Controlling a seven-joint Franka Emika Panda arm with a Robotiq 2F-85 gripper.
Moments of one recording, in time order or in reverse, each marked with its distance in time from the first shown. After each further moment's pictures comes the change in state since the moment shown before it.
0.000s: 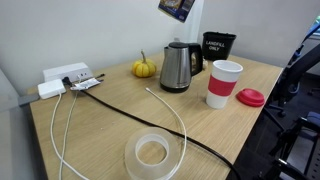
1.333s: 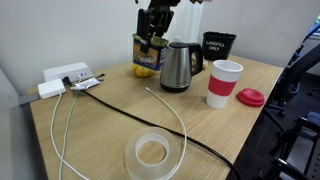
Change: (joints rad) arm 0.062 0.361 0.105 0.177 -0.279 -0.005 -0.125
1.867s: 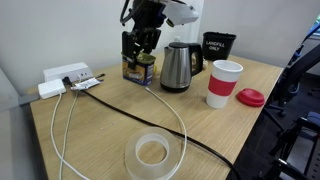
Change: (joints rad) arm 0.039 0.156 0.000 0.102 -0.020 0.022 0.075
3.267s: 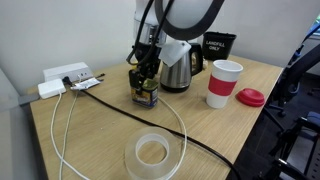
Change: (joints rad) arm 0.058 0.194 -0.083 0.067 -0.069 0.016 0.031
